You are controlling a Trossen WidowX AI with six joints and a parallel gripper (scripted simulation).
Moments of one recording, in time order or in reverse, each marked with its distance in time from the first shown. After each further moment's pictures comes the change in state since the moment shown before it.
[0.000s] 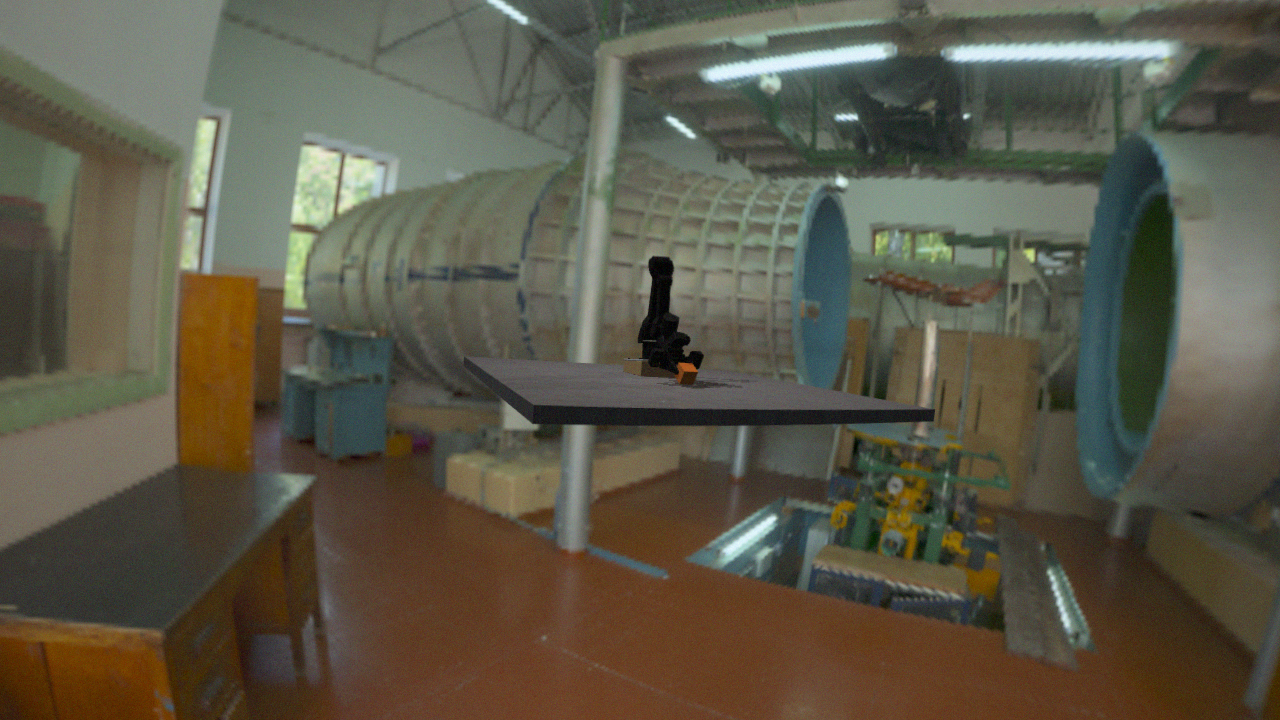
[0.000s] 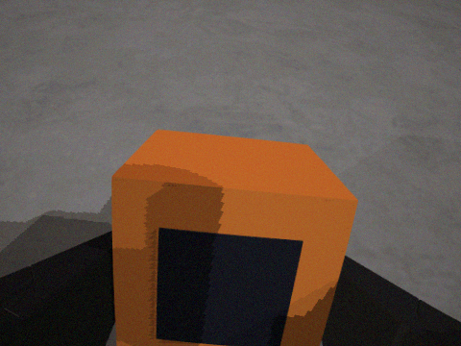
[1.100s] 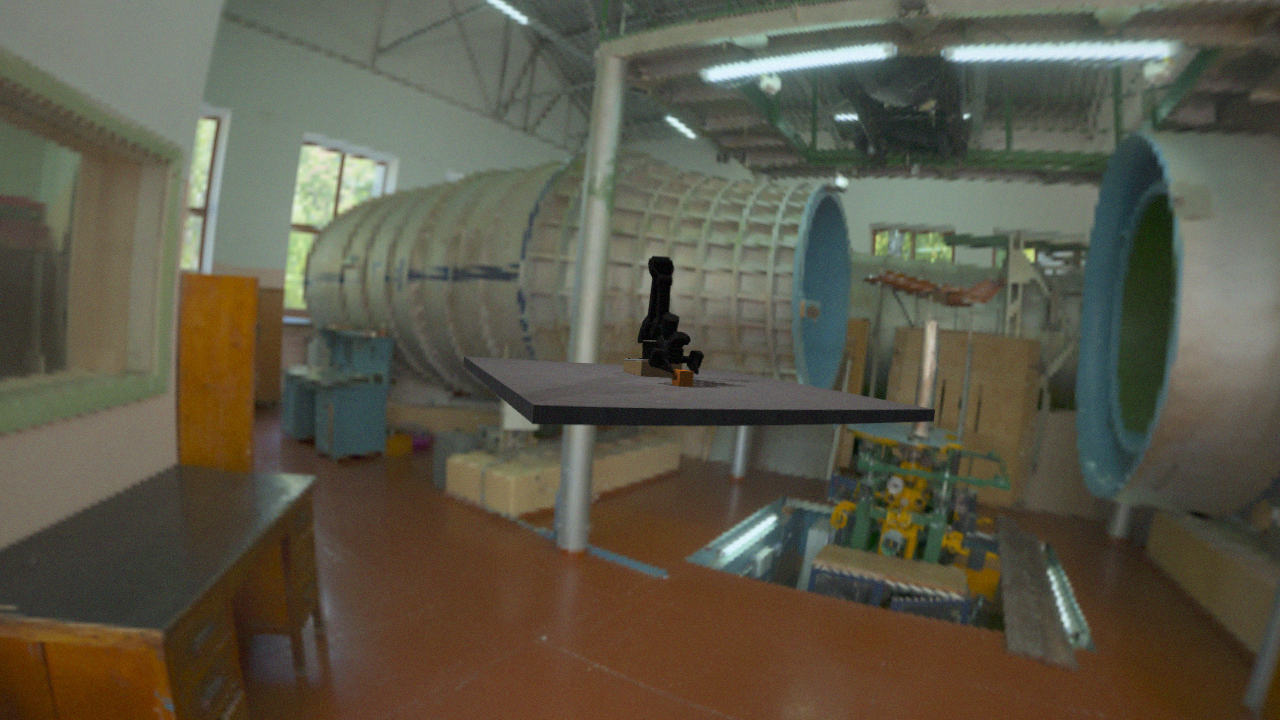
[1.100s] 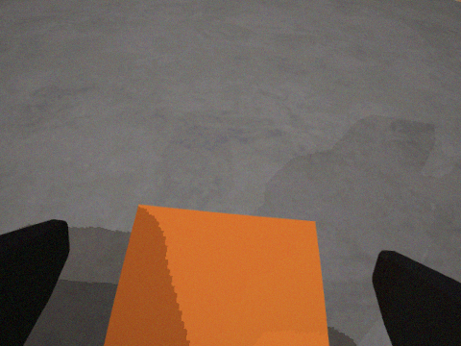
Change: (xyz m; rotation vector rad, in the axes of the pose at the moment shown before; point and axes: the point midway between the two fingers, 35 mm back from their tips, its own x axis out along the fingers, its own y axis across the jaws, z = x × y) arm 0.000 0.000 0.001 -0.001 -0.006 0.000
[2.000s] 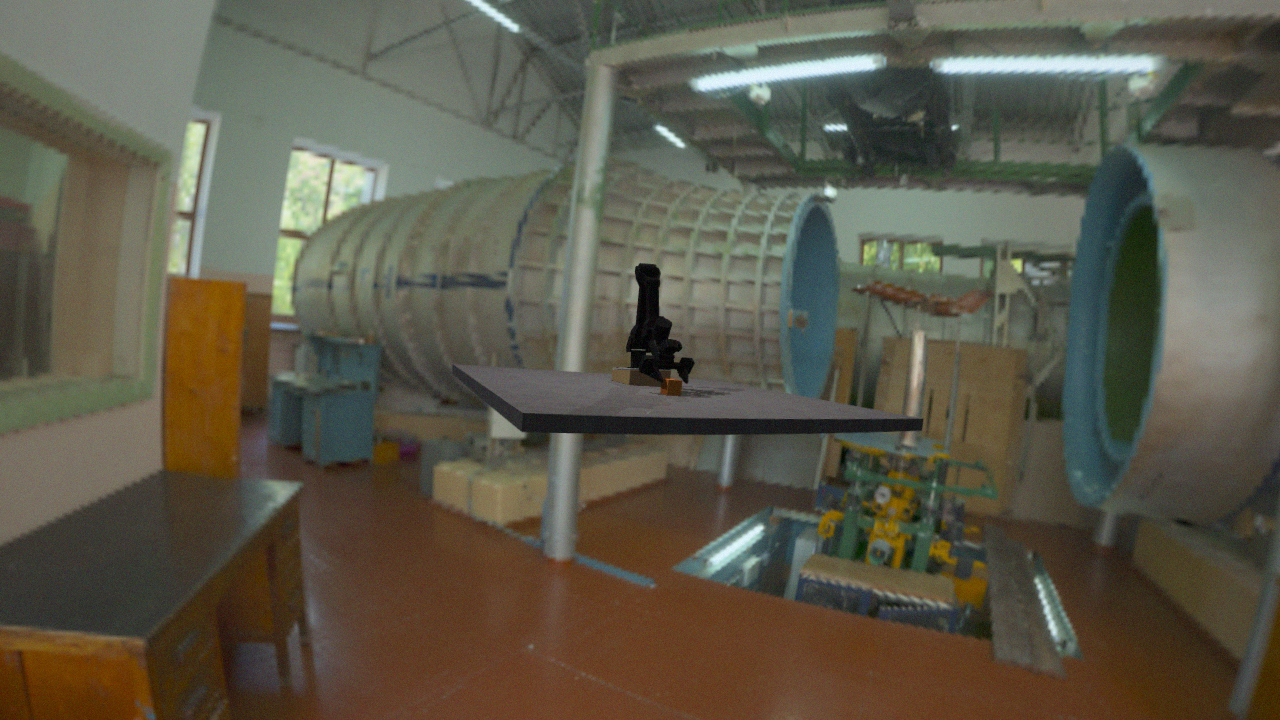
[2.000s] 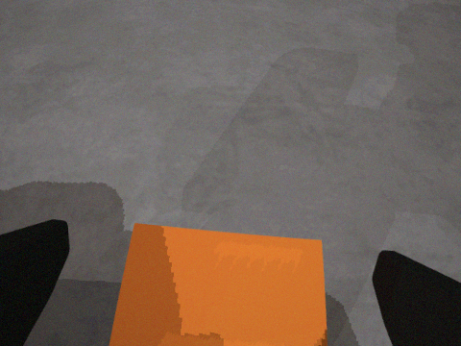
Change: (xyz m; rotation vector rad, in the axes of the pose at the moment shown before) arm 0.007 0.000 0.008 0.008 0.140 0.012
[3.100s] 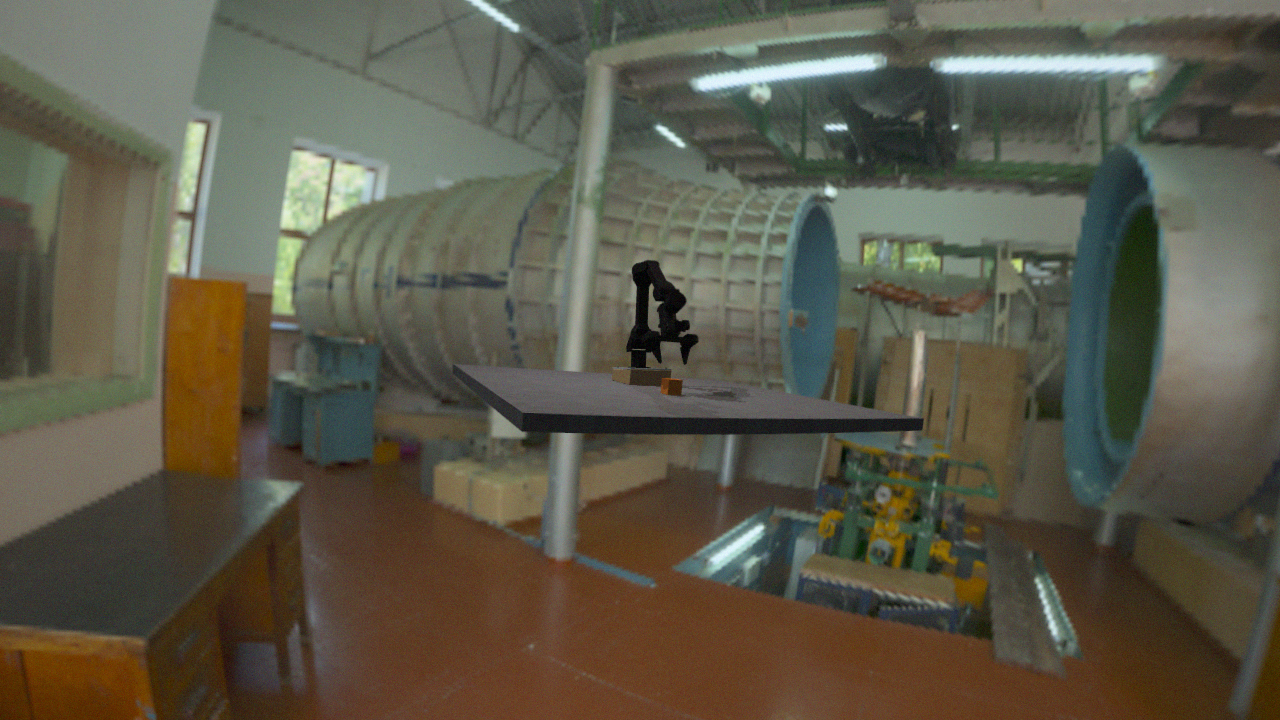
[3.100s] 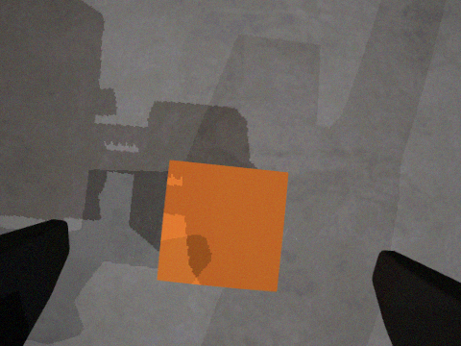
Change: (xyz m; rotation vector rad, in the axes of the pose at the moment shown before) arm -0.051 0.001 0.049 -0.002 0.525 -0.002
